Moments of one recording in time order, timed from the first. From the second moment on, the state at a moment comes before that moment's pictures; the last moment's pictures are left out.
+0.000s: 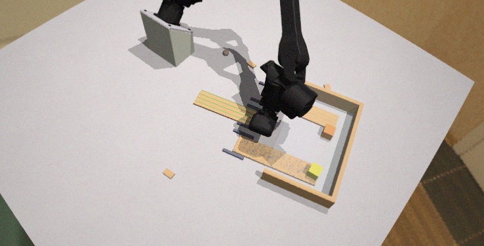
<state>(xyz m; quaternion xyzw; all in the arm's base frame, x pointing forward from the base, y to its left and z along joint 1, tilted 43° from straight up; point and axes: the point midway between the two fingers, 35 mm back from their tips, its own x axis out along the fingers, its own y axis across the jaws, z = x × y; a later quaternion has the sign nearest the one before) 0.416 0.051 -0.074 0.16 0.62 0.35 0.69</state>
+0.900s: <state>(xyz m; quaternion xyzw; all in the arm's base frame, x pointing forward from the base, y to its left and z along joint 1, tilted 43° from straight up) 0.348 0.024 -0.043 0.17 0.62 0.35 0.68</state>
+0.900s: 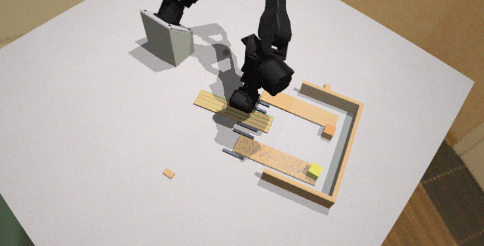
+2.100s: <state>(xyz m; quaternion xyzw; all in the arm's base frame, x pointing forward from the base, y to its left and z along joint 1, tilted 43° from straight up) 0.302 -0.001 -0.015 0.17 0.62 0.35 0.68</state>
